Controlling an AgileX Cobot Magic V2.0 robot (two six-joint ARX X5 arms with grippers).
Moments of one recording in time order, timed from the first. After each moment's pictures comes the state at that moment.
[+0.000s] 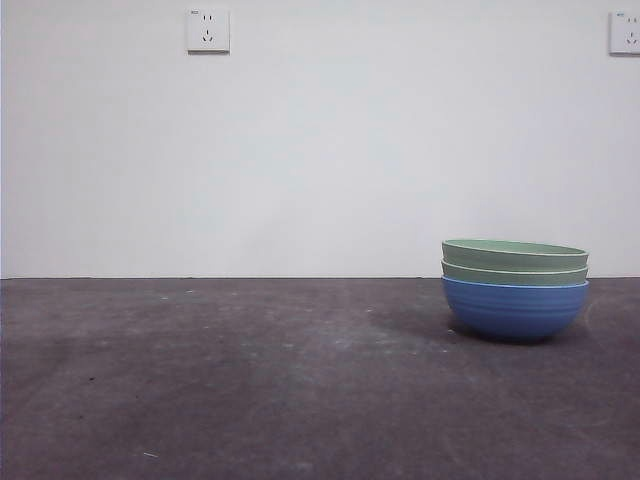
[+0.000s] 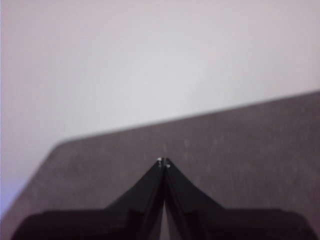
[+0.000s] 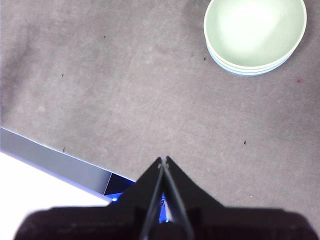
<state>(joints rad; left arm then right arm) -0.01 0.22 0.33 -0.12 0.02 0.14 0.39 1.11 1.49 -1.36 -0.18 0.13</state>
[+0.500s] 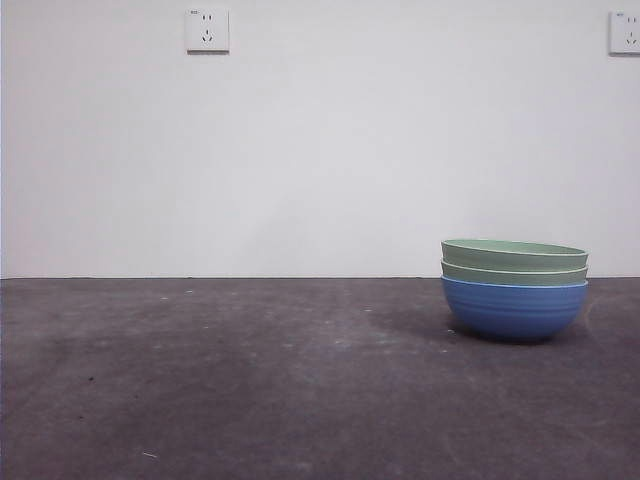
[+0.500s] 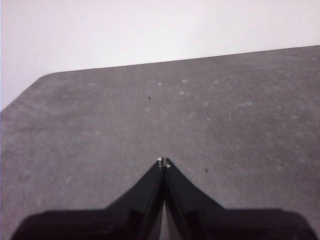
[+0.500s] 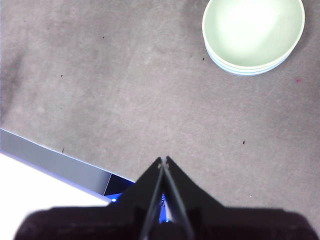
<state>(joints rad) 0.00 0.06 0.02 -0.10 0.00 0.06 0.39 1.11 1.49 -1.36 -0.18 0.13</state>
